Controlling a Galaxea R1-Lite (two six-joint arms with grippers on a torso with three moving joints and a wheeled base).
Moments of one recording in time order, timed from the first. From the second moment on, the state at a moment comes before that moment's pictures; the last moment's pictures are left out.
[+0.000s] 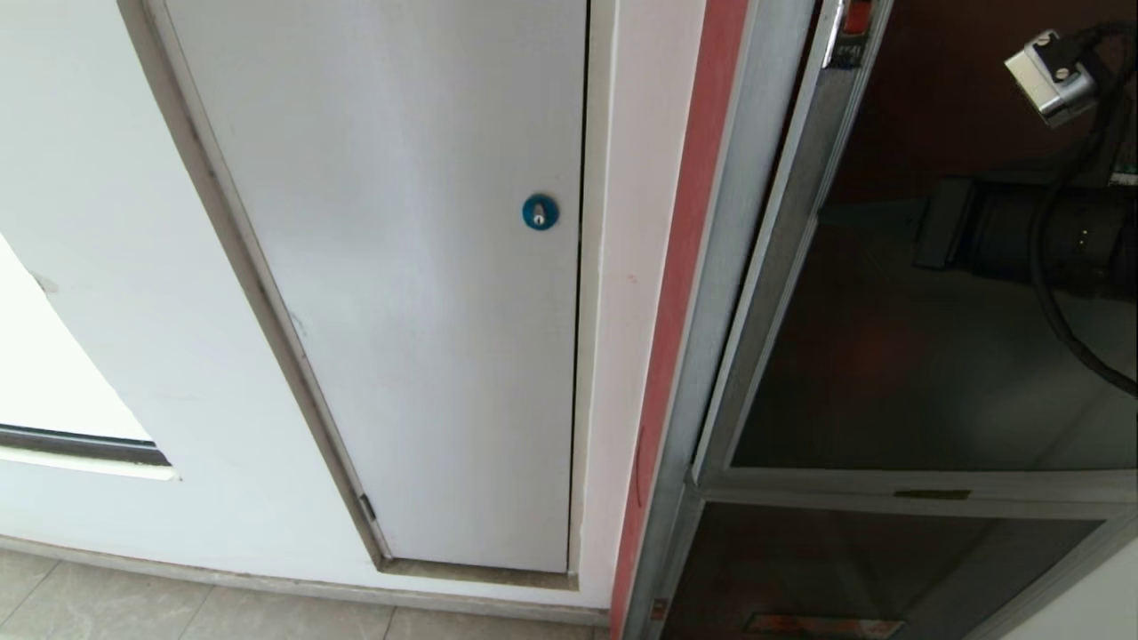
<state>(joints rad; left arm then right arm) 0.00 0.00 0.00 -0.01 -0.02 -0.01 0.20 1.47 -1.19 -0.19 0.43 0.15</state>
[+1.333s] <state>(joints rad) 0.00 0.00 0.00 -0.01 -0.02 -0.01 0.28 1.50 -1.24 -0.19 0.34 0.14</state>
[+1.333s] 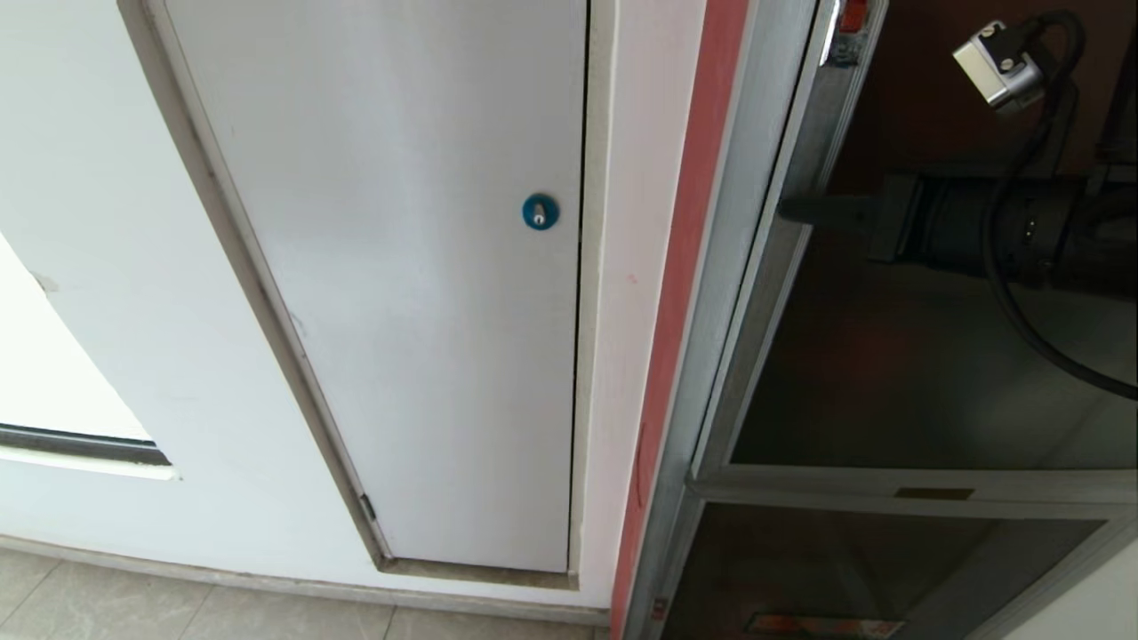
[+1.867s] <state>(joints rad) 0.00 0.00 0.00 -0.01 -0.02 -0.01 0.27 1.57 -1.30 -0.20 0.27 0.15</state>
